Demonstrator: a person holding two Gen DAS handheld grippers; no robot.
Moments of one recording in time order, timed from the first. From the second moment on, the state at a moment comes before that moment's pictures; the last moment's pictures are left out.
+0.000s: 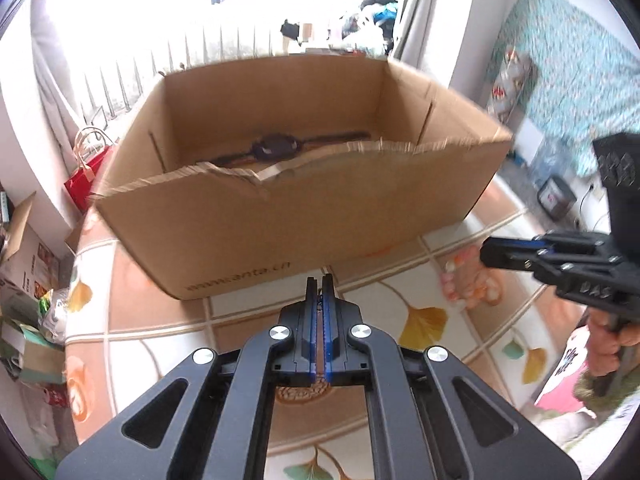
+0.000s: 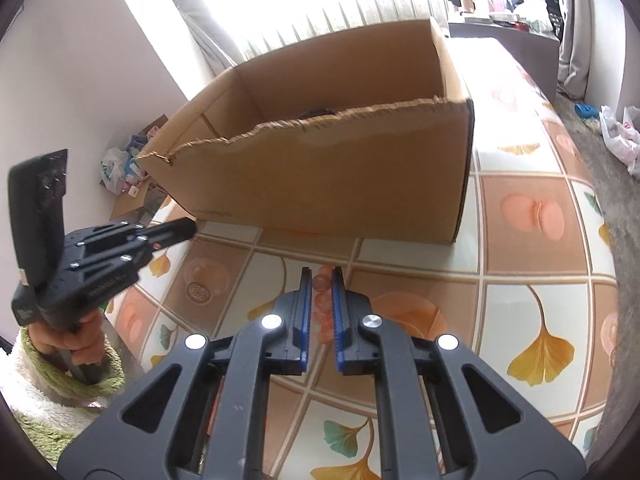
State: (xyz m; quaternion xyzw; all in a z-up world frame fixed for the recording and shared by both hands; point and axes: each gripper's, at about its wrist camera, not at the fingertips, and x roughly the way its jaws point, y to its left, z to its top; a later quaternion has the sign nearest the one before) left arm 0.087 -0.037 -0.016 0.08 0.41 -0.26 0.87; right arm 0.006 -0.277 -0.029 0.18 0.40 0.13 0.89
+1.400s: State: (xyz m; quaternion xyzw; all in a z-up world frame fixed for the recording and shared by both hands) left arm 0.230 -0.056 -0.007 -0.06 0.53 -0.31 0.78; right arm 0.176 -0.305 0.018 0.20 0.43 0.24 0.85
